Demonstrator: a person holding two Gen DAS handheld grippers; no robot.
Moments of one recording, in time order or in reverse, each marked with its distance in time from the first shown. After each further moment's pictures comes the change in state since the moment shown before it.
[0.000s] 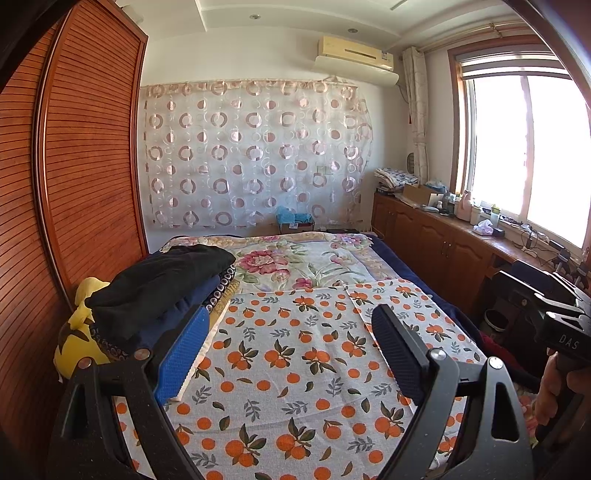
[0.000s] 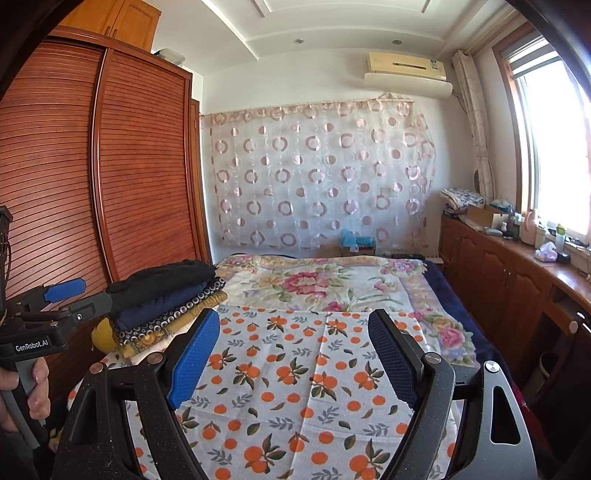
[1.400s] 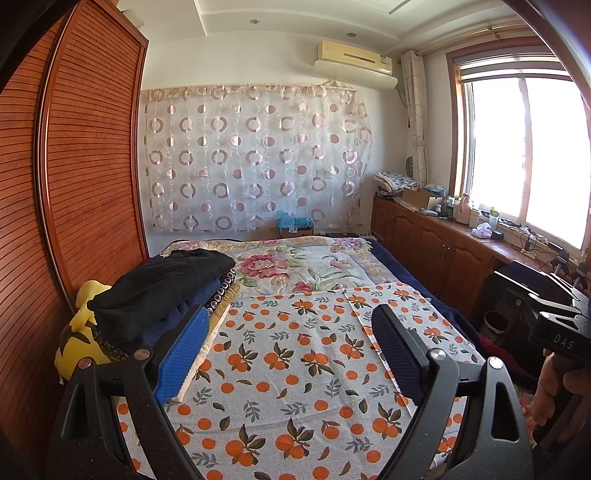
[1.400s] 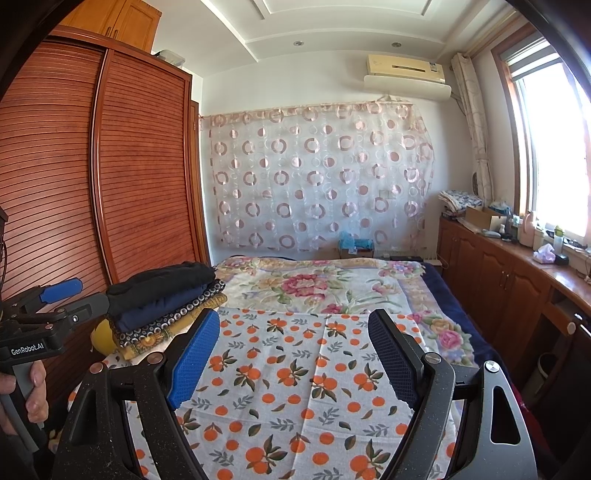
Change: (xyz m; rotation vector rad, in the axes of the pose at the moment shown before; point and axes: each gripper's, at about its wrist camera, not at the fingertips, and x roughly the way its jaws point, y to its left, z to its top) left arm -0.001 0.001 -0.002 0.000 -0.006 -0.001; right arm 0.000 -0.017 -0.003 -0.014 -0.006 0.010
